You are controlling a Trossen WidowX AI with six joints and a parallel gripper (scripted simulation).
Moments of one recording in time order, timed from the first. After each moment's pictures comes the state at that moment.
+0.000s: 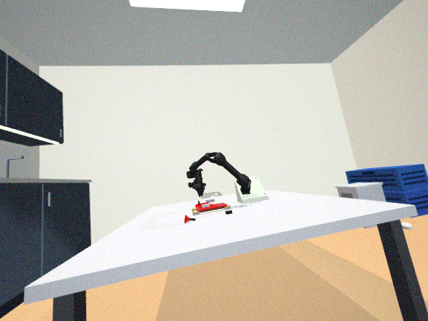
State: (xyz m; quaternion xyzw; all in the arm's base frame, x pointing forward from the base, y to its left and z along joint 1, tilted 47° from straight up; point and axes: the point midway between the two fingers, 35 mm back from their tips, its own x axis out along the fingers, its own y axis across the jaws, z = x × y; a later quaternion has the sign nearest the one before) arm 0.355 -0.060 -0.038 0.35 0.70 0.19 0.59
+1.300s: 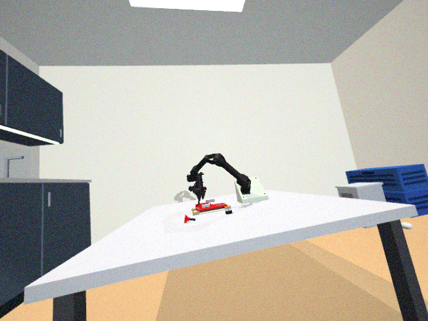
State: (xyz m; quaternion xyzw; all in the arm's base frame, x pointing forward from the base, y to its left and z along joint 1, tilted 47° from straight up) arm 0.354 -0.039 -0.059 0.35 0.70 0.19 0.60
